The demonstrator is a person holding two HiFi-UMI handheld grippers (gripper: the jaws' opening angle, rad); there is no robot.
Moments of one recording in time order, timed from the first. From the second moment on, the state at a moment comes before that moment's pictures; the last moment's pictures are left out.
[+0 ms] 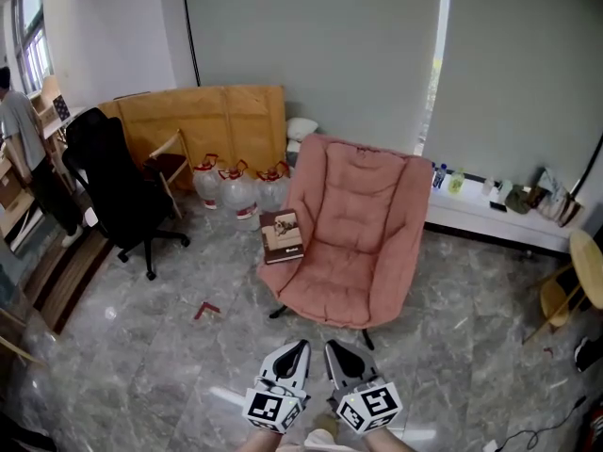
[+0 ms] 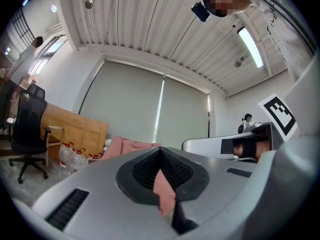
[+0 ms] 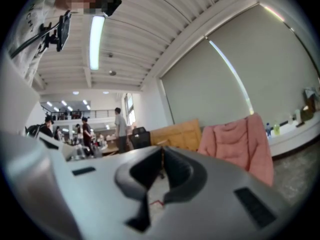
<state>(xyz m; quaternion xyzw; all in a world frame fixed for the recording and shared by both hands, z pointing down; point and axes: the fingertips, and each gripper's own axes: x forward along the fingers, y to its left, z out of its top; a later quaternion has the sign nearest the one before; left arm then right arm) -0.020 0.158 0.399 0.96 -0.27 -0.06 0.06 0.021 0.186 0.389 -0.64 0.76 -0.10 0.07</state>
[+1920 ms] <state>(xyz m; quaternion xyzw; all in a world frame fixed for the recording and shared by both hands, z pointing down) 0.067 -0.067 0.420 0.94 -0.32 -0.05 0.09 0.100 -0.038 0.419 -0.59 0.79 -0.15 0.03</state>
